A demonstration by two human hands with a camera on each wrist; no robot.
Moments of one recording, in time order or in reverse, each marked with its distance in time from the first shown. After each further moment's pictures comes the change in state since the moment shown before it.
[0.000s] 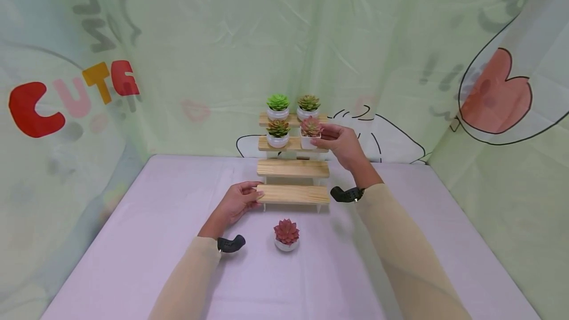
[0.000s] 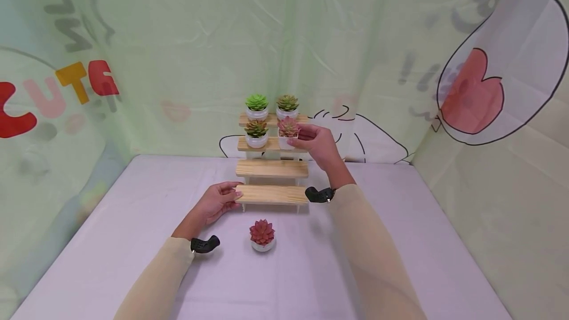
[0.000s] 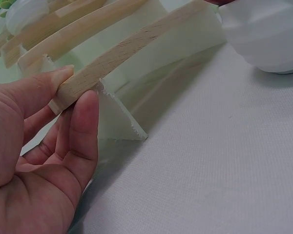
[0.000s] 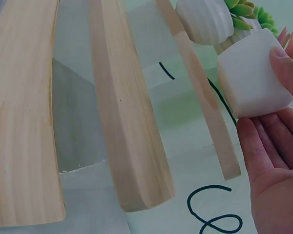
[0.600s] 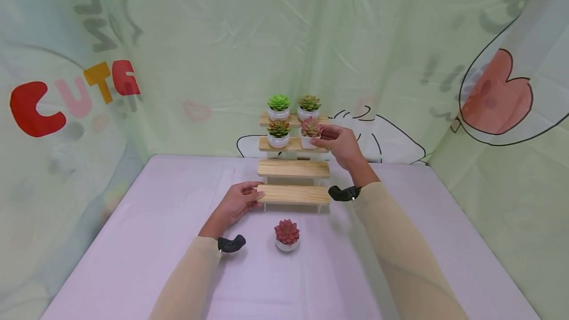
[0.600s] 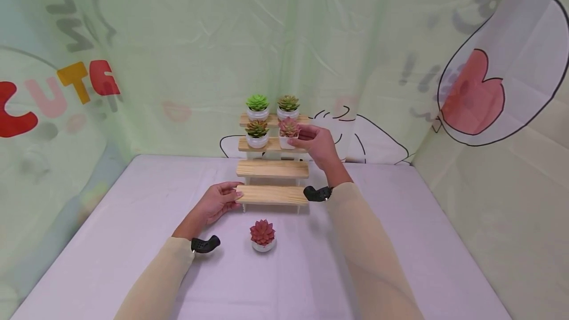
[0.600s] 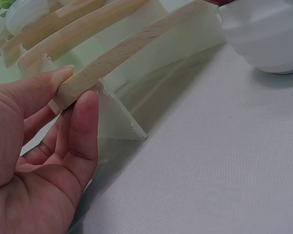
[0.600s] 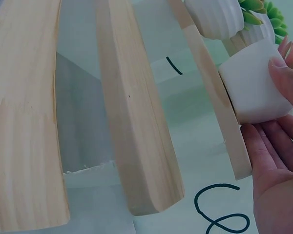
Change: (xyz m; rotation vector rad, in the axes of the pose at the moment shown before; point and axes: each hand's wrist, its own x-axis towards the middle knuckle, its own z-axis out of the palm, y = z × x) left_hand 0.001 -0.002 -0.001 0.006 -0.007 0.013; right_hand 0.006 0.003 0.006 0.044 0.032 0.021
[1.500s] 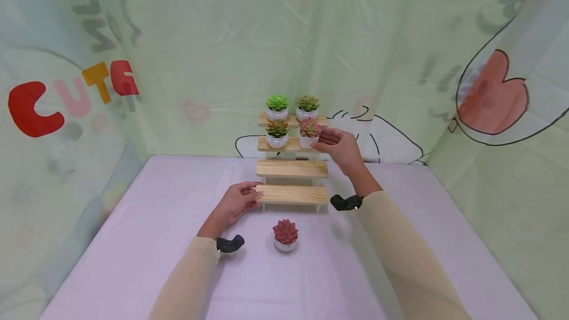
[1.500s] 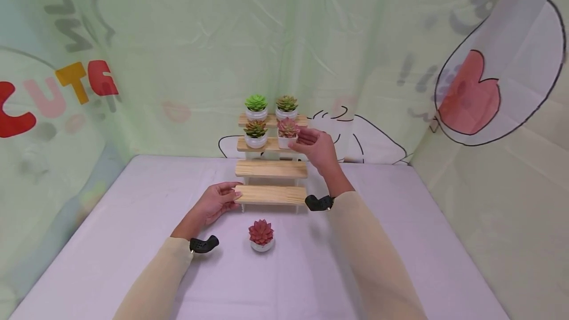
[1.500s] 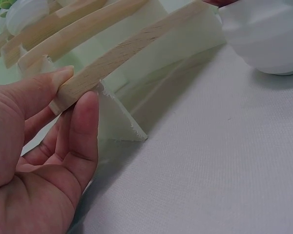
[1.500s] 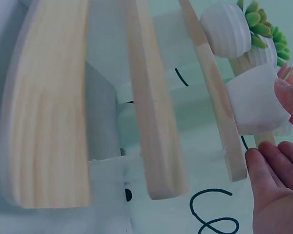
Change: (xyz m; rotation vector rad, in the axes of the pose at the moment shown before) left_hand -0.001 0.001 0.002 0.008 0.017 -0.006; right_hand -0.021 0.001 -0.002 -0.021 0.014 -0.035
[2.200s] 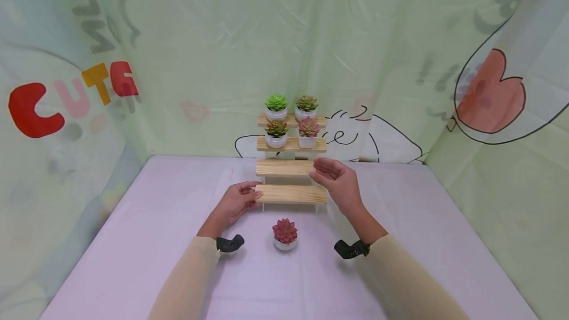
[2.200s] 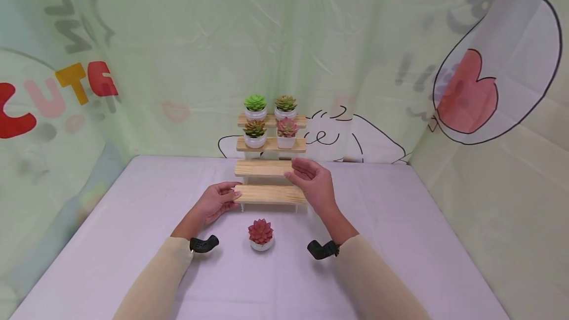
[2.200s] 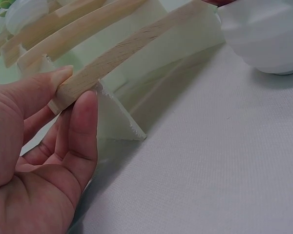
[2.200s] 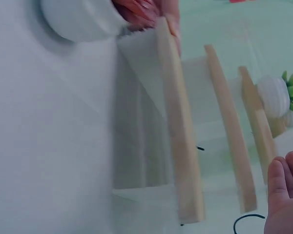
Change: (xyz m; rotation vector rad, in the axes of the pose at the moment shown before) left_hand 0.000 0.001 0.000 0.008 0.009 -0.008; right_hand -0.080 0.039 0.024 0.109 0.068 -0.132
